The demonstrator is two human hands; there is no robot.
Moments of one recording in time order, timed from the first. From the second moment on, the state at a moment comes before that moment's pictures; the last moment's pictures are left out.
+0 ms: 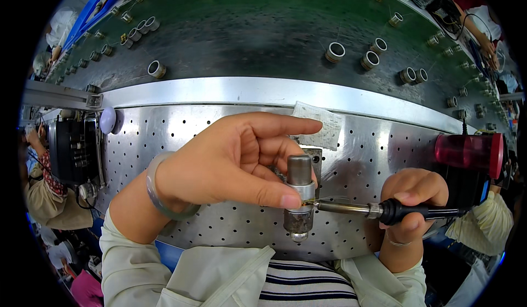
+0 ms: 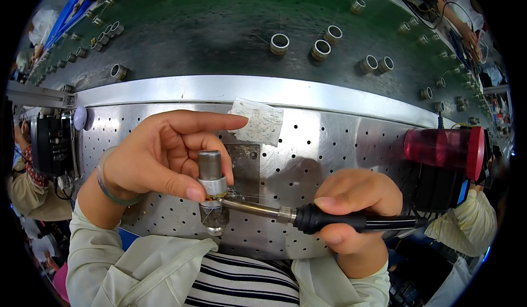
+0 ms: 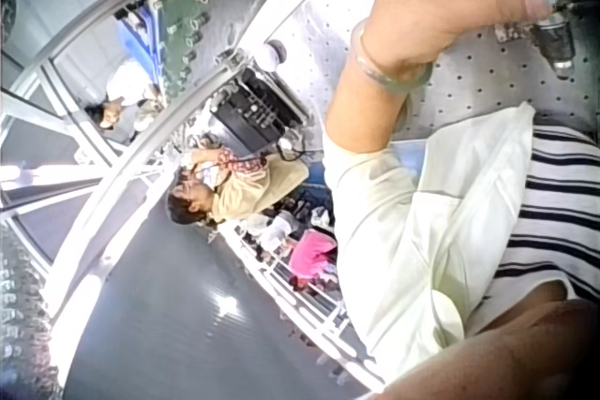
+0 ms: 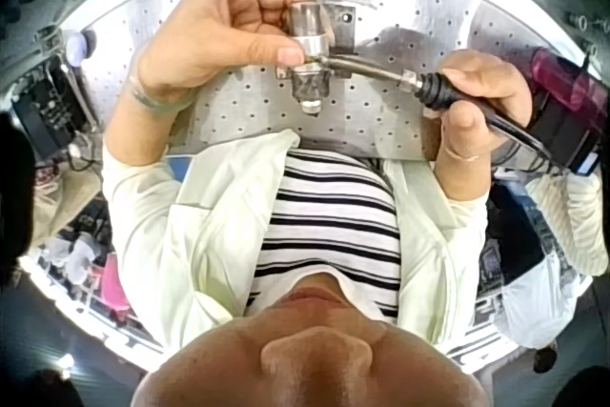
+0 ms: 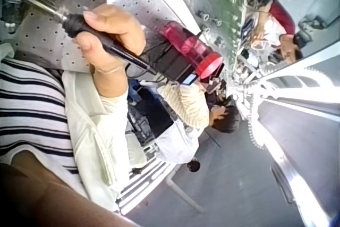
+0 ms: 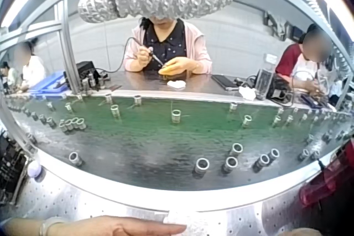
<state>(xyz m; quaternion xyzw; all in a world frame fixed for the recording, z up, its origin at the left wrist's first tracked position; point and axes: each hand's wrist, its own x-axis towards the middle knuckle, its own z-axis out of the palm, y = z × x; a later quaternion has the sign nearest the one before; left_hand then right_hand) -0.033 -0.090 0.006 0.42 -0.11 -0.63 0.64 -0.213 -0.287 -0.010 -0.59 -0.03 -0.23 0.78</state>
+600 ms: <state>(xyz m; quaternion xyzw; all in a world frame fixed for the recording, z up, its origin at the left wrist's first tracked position) -0.035 -0.091 0.006 0.41 -0.10 -0.63 0.65 -0.211 -0.291 -0.012 -0.57 -0.04 -0.22 0.79</state>
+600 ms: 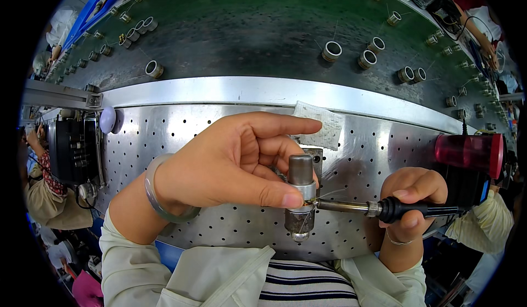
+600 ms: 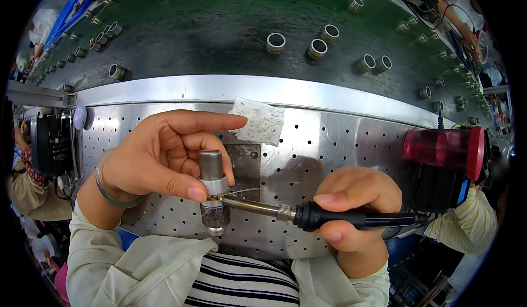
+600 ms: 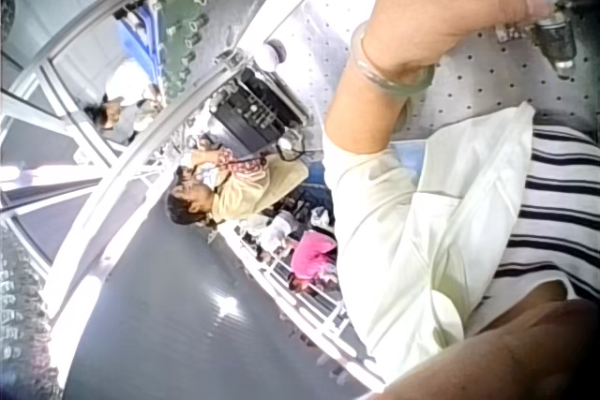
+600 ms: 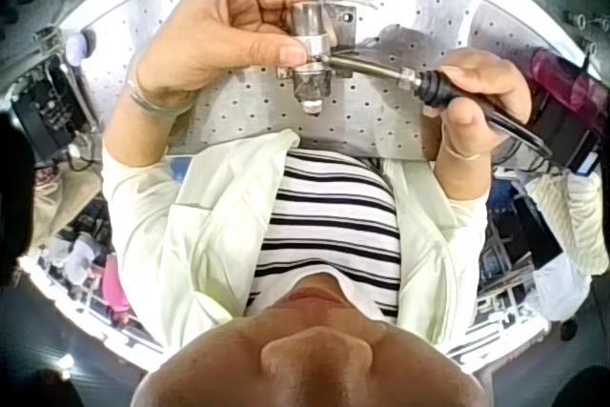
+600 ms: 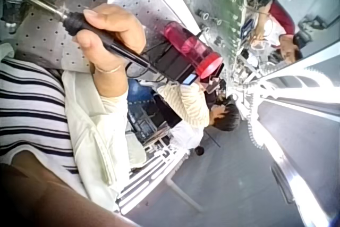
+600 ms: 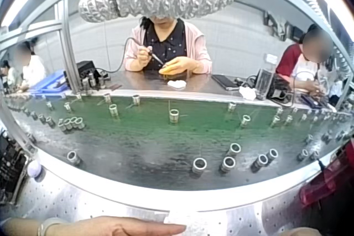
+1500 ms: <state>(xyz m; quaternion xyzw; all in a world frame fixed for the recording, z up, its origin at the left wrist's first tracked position) -0.041 -0.095 0.009 0.43 -0.12 -0.62 0.65 -0.212 -0.291 -0.010 -0.57 -0.02 -0.23 0.79</state>
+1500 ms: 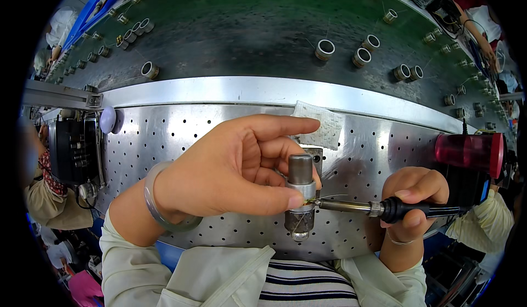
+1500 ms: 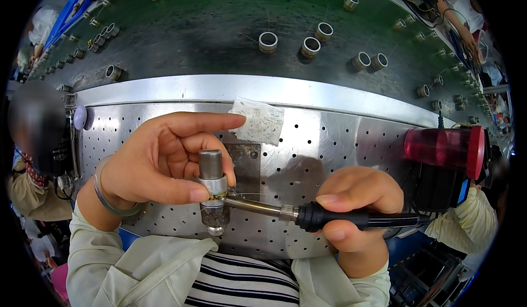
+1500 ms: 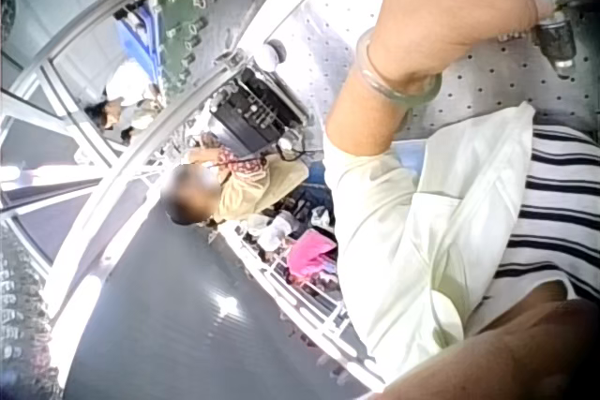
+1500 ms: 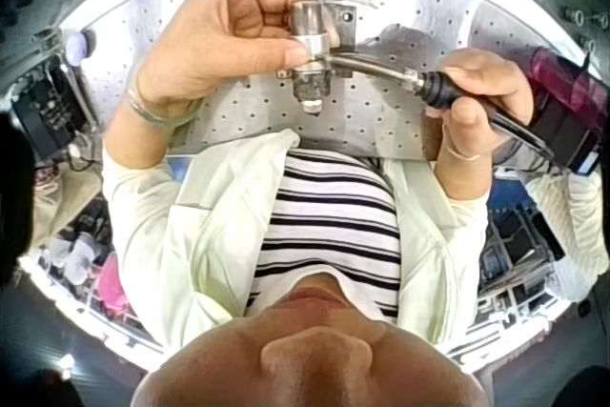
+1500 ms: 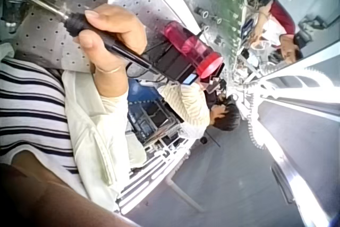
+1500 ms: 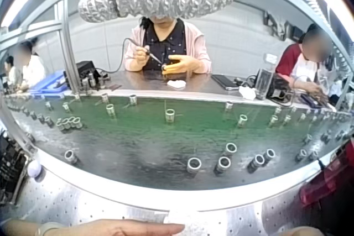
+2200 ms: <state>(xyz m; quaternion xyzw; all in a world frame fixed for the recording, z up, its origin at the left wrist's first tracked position) 0.014 -0.095 -0.004 0.52 -0.19 -0.46 0.69 -0.210 -0.294 -0.010 -0.57 0.09 -0.32 0.75</state>
